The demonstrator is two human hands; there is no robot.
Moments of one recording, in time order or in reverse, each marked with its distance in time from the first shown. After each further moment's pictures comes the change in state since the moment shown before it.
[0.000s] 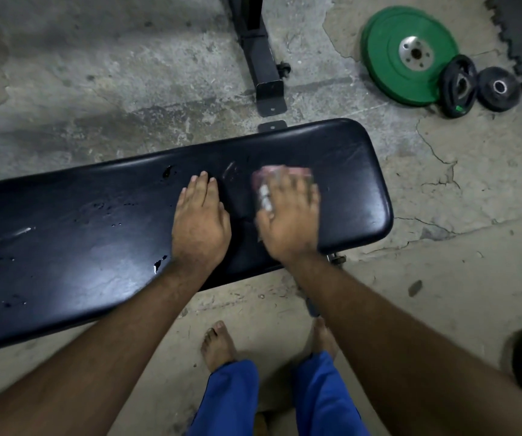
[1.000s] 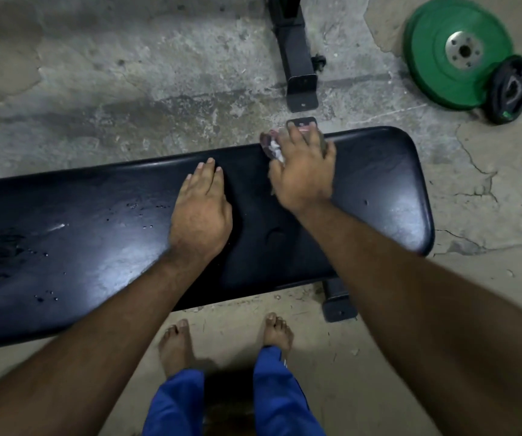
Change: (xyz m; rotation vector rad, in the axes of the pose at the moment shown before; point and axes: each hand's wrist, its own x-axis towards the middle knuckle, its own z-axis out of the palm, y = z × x) left_hand 0.029 -0.046 -0.021 0.069 -0.032 0.007; right_hand 0.104 -0.033 -0.004 -0.089 -0.055 -0.062
